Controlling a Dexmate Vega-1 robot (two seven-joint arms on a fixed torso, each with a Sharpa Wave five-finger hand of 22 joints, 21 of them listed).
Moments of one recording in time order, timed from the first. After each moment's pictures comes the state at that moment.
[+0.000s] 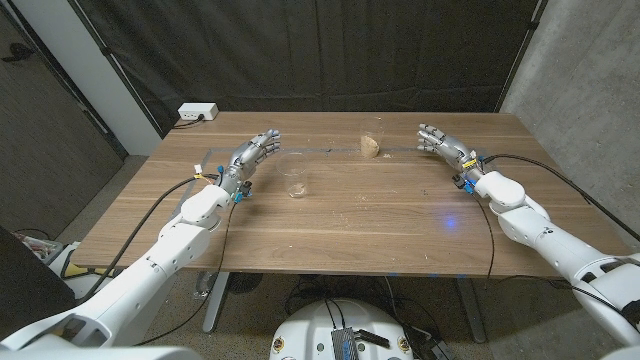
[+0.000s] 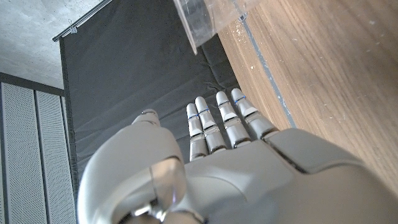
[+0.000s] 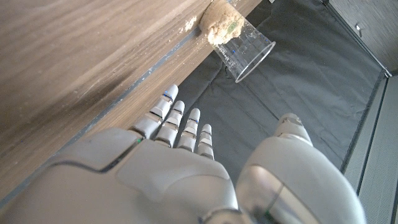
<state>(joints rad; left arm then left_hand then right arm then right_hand) 0.92 0.62 0.36 -1.44 -0.60 -0.27 -0.03 0.71 0.15 0.12 0.14 0.18 0.32 -0.09 0.43 0.31 0.42 -0.13 0.29 0.54 0.40 -0.04 0.22 0.29 0.32 0.02 0.29 0.20 -0.60 -0.61 -0.50 -0.83 0.33 0.61 0.21 0.48 -0.09 0.21 -0.03 0.21 0.03 -0.11 0.20 0.24 0.15 -0.10 0.21 0.44 0.20 -0.04 0.18 0.23 0.22 -0.02 0.44 0.18</state>
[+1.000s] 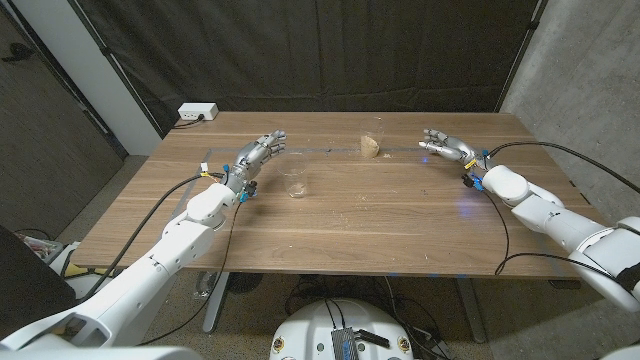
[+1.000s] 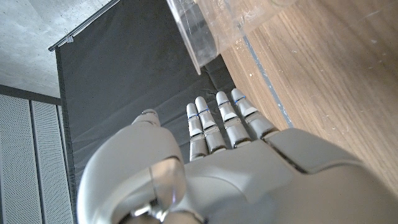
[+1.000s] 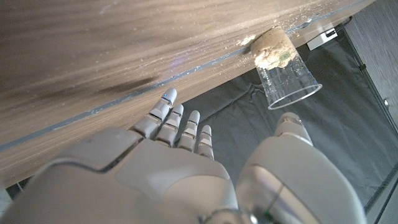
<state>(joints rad) 0.92 0.63 0.38 -1.49 -0.56 -0.23 0.01 0.71 0.15 0.13 0.13 0.18 0.32 -0.08 0.43 0.30 0.42 -0.13 0.28 0.54 0.40 -0.04 0.22 0.28 0.32 0.02 0.29 0.20 -0.44 -0.65 -0.67 -0.63 0.04 0.66 0.02 0.48 -0.09 0.22 -0.04 0.23 0.01 -0.11 0.20 0.24 0.11 -0.10 0.20 0.44 0.15 -0.04 0.18 0.23 0.19 -0.01 0.42 0.19</state>
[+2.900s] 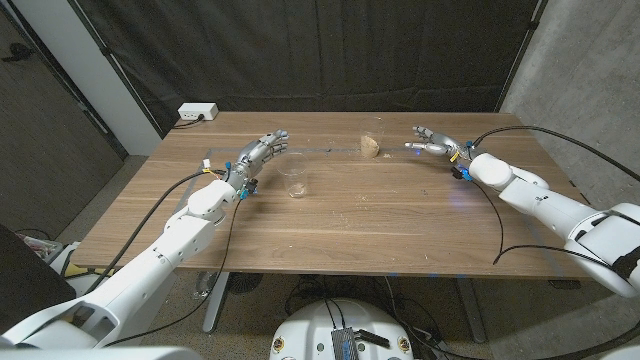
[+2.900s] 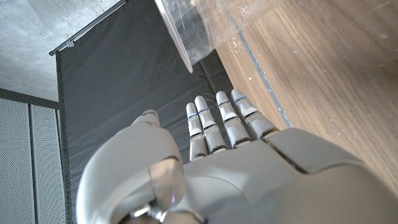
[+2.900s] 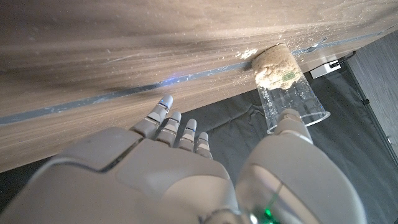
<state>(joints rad) 0.86 0.61 0.40 -1.40 -0.57 -0.24 -0.06 0.69 0.15 0.15 0.12 0.19 0.33 -0.08 0.43 0.30 0.44 -0.13 0.28 0.55 0.41 -0.04 0.22 0.27 0.32 0.02 0.29 0.20 -0.37 -0.64 -0.75 -0.72 -0.02 0.49 0.04 0.50 -0.09 0.22 -0.06 0.23 -0.09 -0.08 0.20 0.24 -0.02 -0.05 0.20 0.43 0.03 -0.03 0.19 0.23 0.11 0.02 0.37 0.20</state>
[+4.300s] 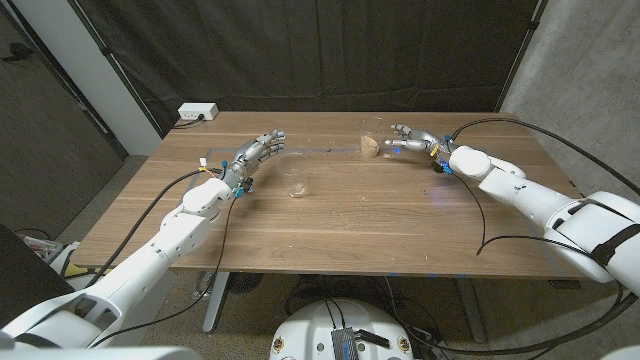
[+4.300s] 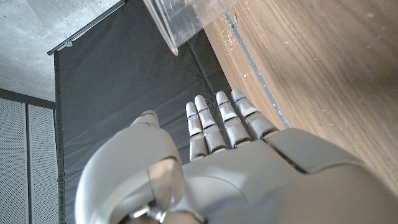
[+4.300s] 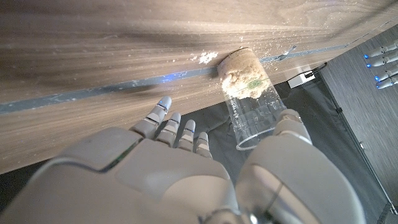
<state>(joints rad) 0.82 0.61 0.40 -1.32 -0.59 -0.26 -0.13 0.68 0.14 0.15 0.12 0.19 0.34 -0.08 0.43 0.30 0.44 -0.13 0.28 0.55 0.41 -0.05 0.22 0.27 0.32 0.02 0.29 0.20 -0.31 -0.55 -0.79 -0.71 -0.04 0.48 0.11 0.48 -0.09 0.22 -0.07 0.22 -0.10 -0.07 0.21 0.23 -0.04 -0.02 0.21 0.43 0.01 -0.03 0.19 0.23 0.08 0.04 0.35 0.20</state>
